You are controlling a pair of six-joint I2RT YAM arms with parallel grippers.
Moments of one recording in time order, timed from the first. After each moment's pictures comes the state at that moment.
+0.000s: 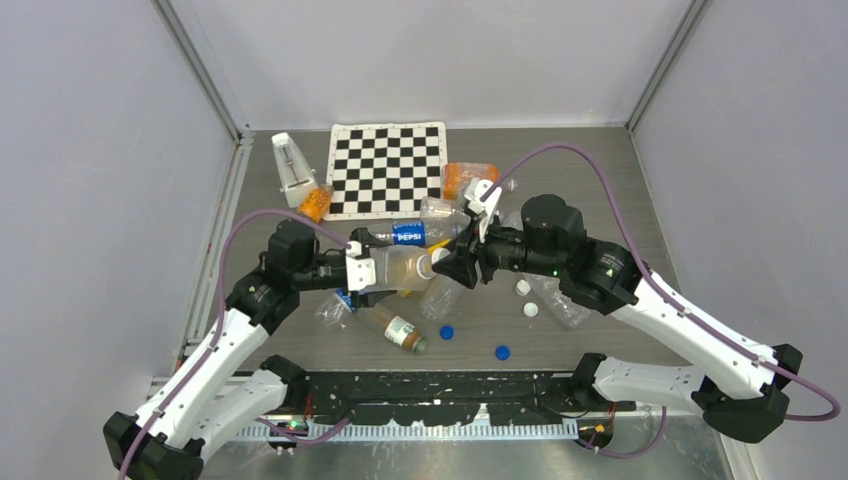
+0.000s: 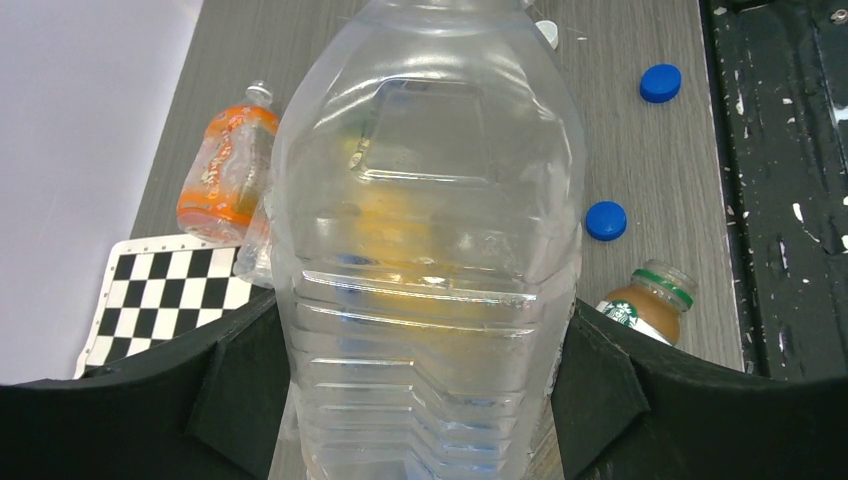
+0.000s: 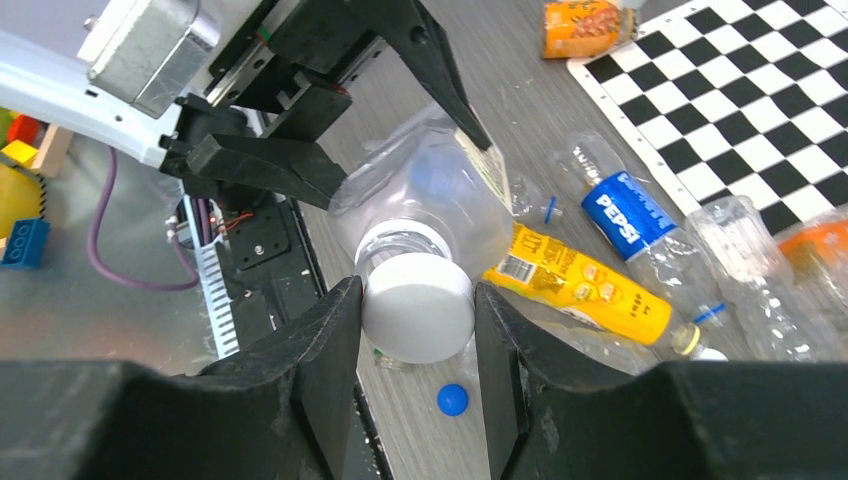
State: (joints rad) left arm -0.49 0.81 0.76 -0.37 0.79 0.77; right arm 0.93 1.03 1.22 -0.49 -0.22 0.06
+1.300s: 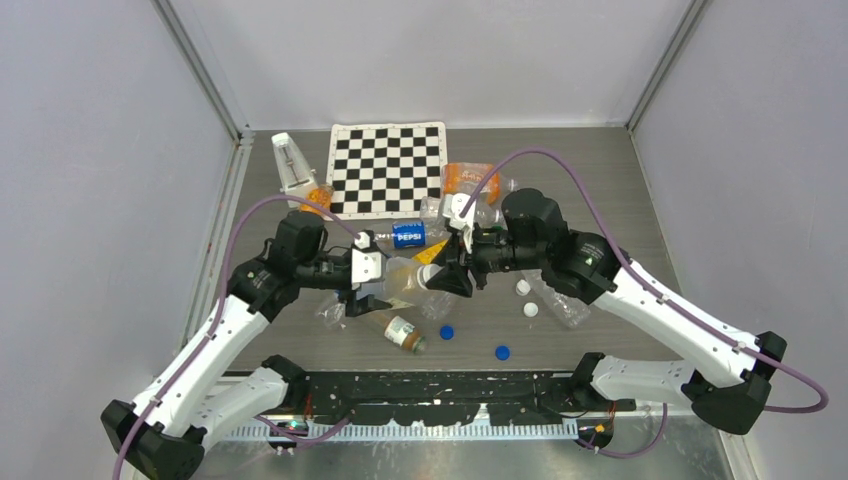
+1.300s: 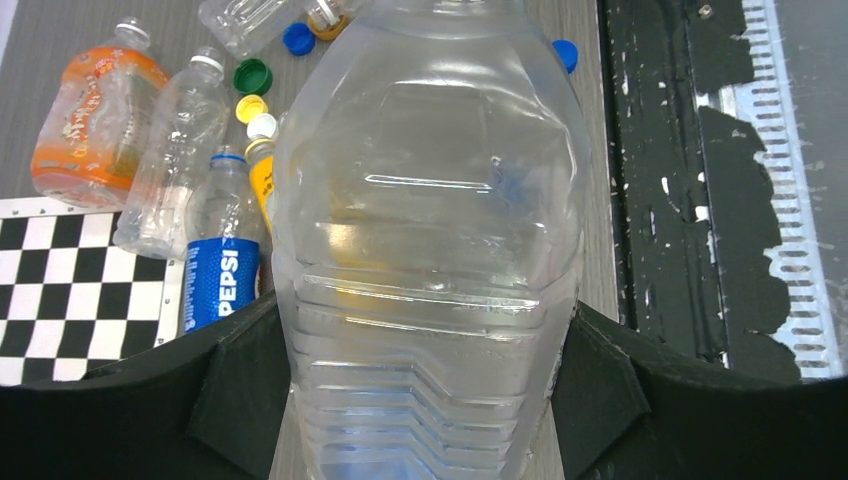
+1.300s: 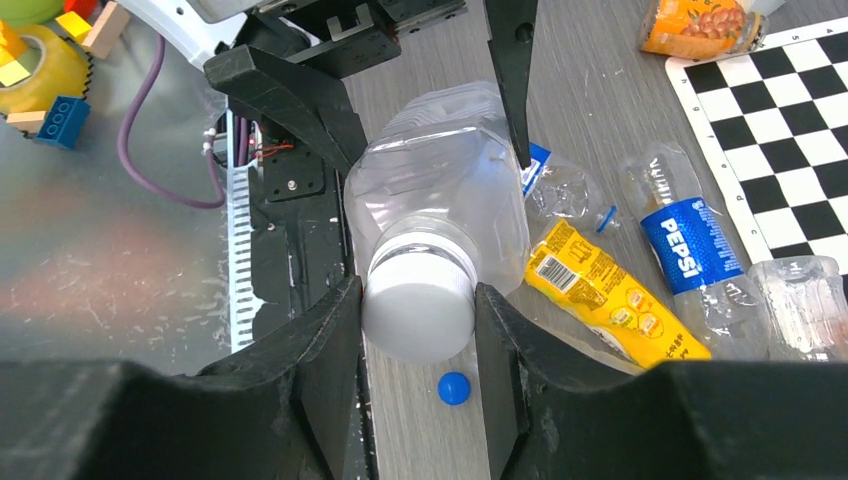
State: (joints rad) left arm -0.52 0.88 0.91 -0.67 0.80 0.76; right arm 0.92 1.11 1.21 -0.51 -0.47 -0.11
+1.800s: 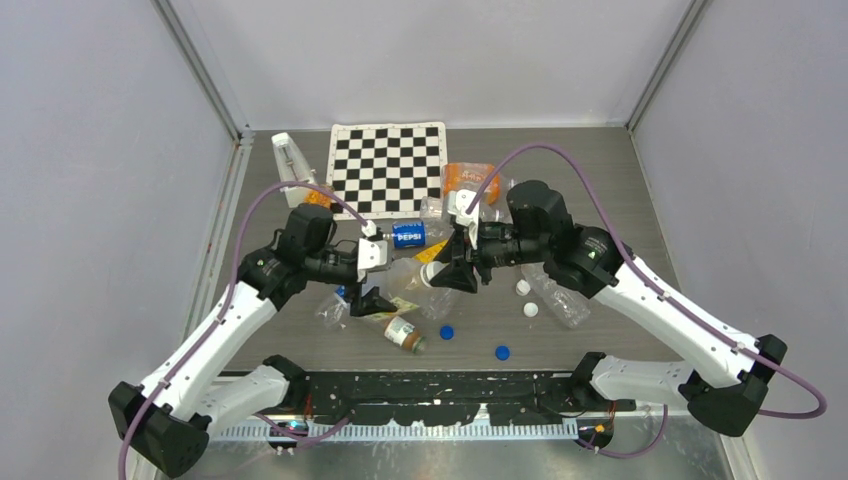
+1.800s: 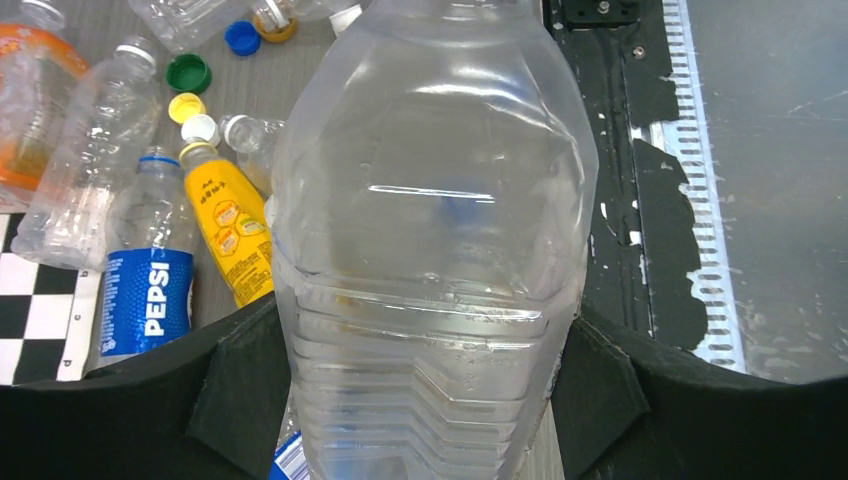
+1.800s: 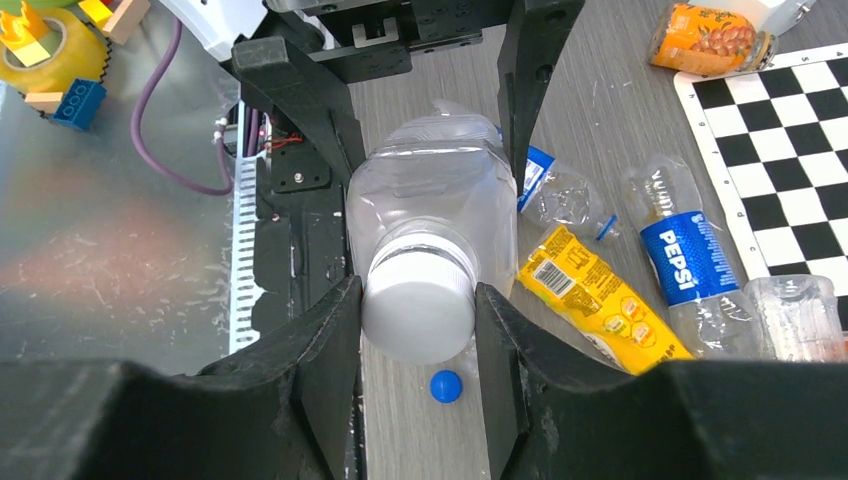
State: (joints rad) left arm -0.53 0.95 0.92 -0.64 0.88 0.64; right arm 0.85 1.11 1.22 -0.52 -0.58 -0.16
